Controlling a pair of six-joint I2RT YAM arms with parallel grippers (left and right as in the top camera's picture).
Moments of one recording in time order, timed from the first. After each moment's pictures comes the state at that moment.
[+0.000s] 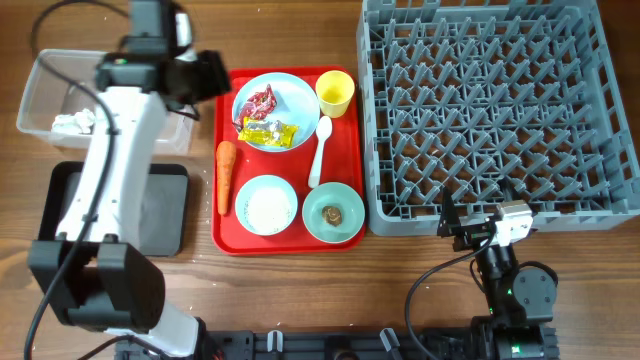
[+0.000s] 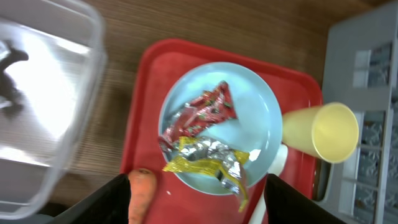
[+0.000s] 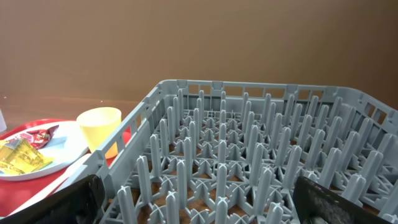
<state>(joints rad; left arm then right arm) -0.08 1.74 1.61 -0.90 0.10 -0.36 0.03 0.02 0.01 0.00 -0.10 -0.01</state>
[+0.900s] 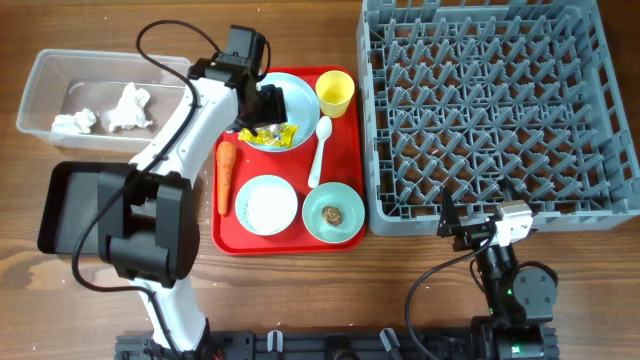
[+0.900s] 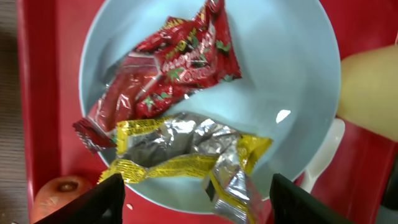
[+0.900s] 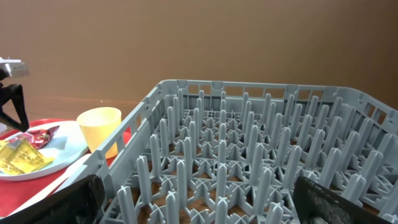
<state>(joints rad) -0.26 1.99 1.56 -0.83 0.04 -0.39 0.03 0.02 0.01 0.00 -0.10 -0.01</state>
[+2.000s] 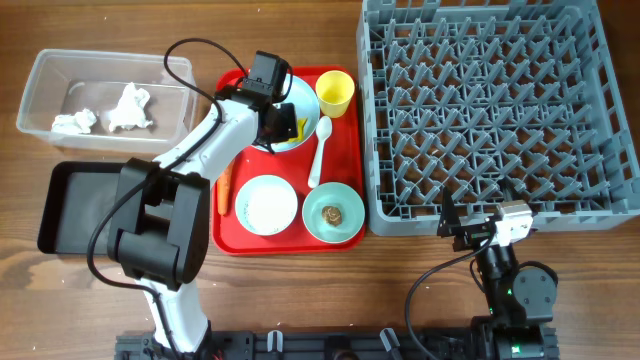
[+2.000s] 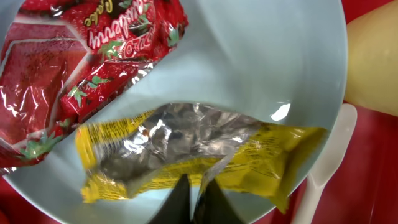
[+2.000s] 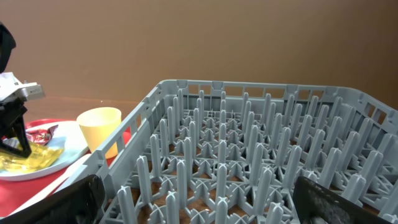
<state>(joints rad) -0.33 1.99 1.39 -0.62 0.02 -0.42 0.03 0.02 0.01 0.00 -0.10 -0.01</state>
